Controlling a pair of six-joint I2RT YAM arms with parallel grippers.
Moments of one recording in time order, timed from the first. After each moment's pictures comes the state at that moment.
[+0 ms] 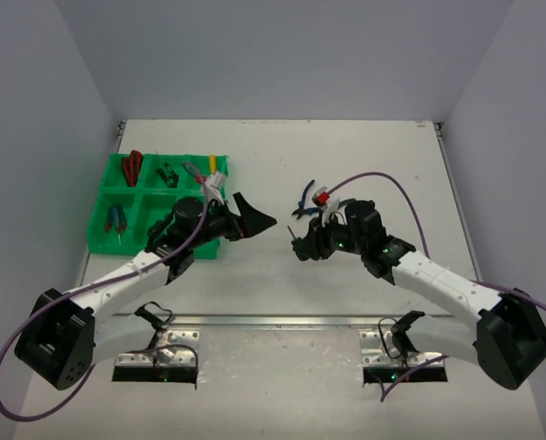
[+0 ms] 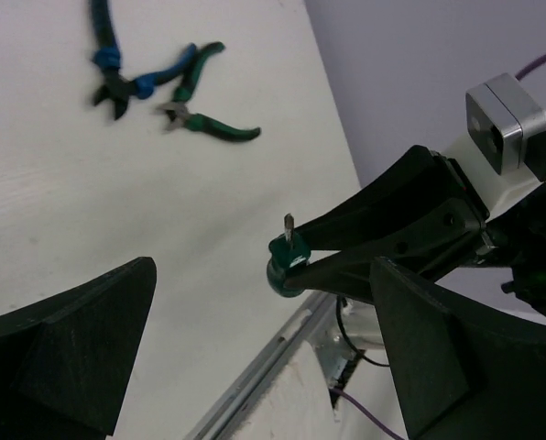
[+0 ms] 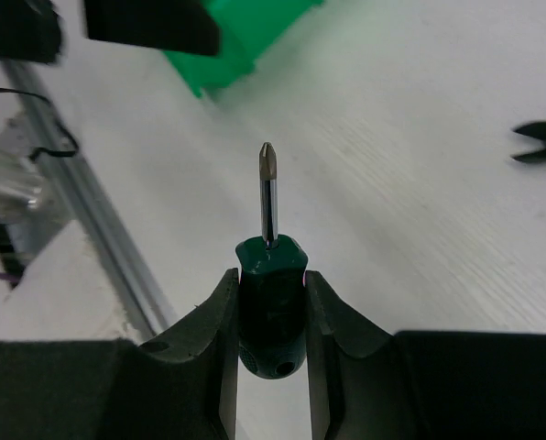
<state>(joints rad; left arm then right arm) -0.47 1.09 0.53 0.31 0.38 -0.85 0.60 1.15 0.57 0.06 -0.36 0.18</state>
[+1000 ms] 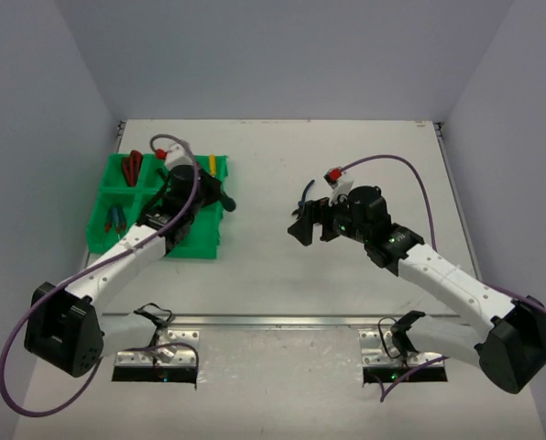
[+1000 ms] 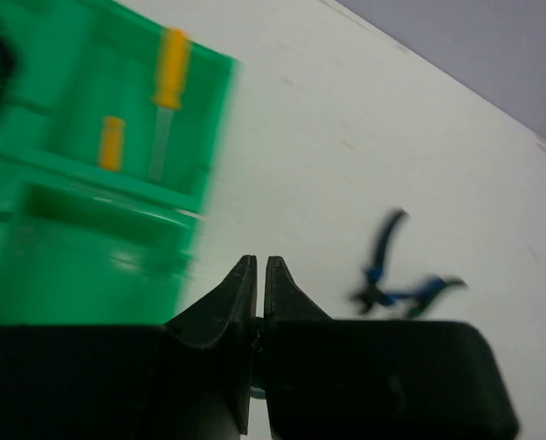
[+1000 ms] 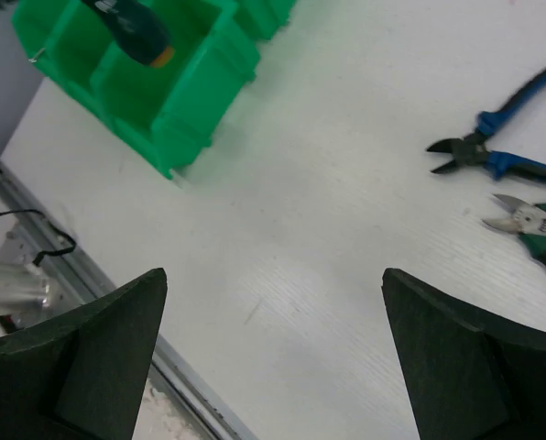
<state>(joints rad) -0.44 1.21 0.83 0.00 -0.21 -0.71 0.60 1.10 0.70 -0.03 -0.24 0.36</state>
